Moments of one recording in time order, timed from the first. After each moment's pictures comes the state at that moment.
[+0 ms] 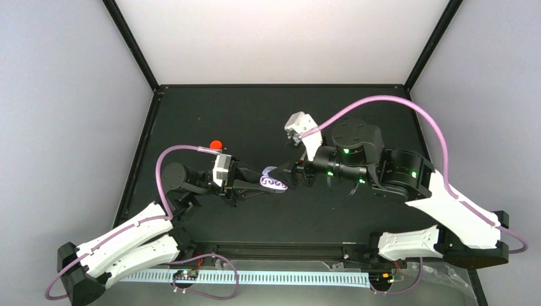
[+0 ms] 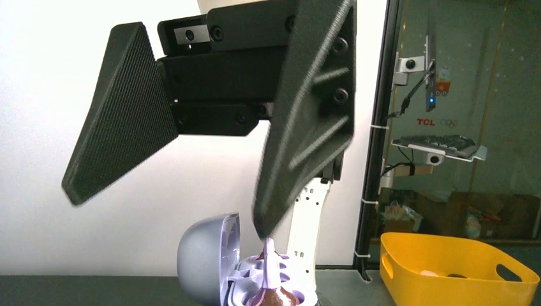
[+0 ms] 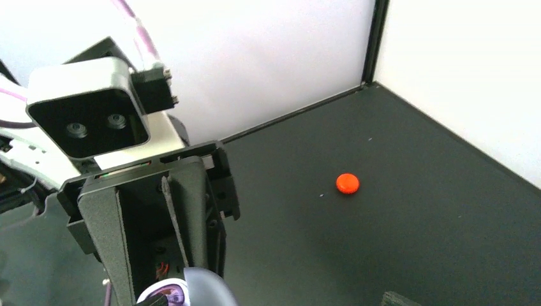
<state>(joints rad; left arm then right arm) -0.84 0.78 0.63 0.58 0.77 -0.38 1.18 1.18 1.68 -0.85 0.03 0.12</state>
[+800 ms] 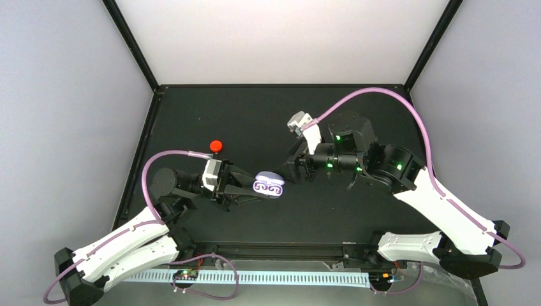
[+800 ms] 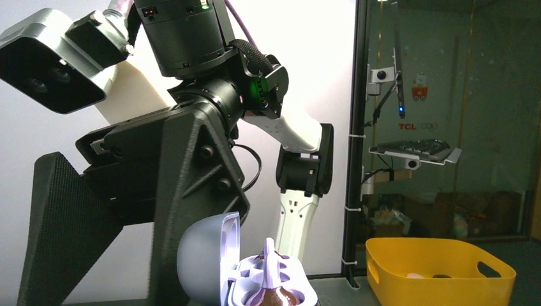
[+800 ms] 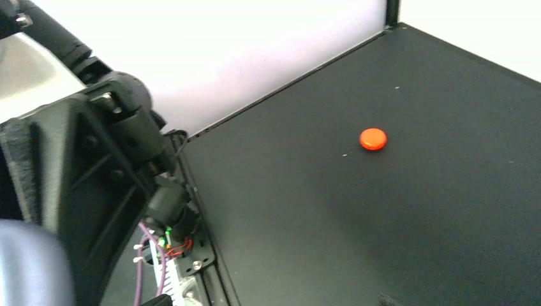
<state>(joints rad) -0.84 0.73 0.62 0.61 0.81 -0.40 0.97 1.15 1.52 -0.81 -0.21 0.20</state>
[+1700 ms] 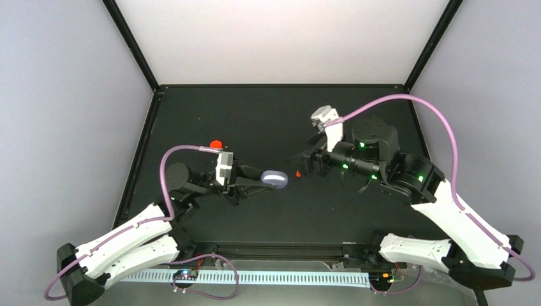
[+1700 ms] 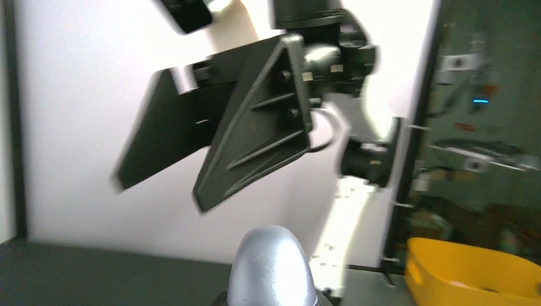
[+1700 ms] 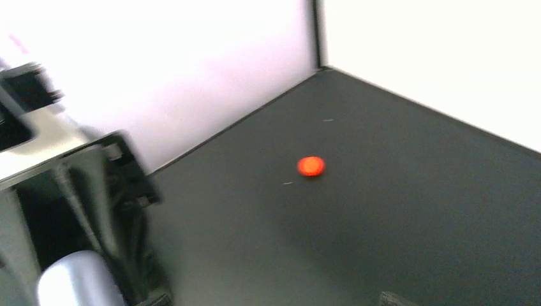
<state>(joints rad) -0.84 0.77 0.62 0.54 0.72 -0.36 0.97 1.05 1.48 -0.77 -0.10 0.20</state>
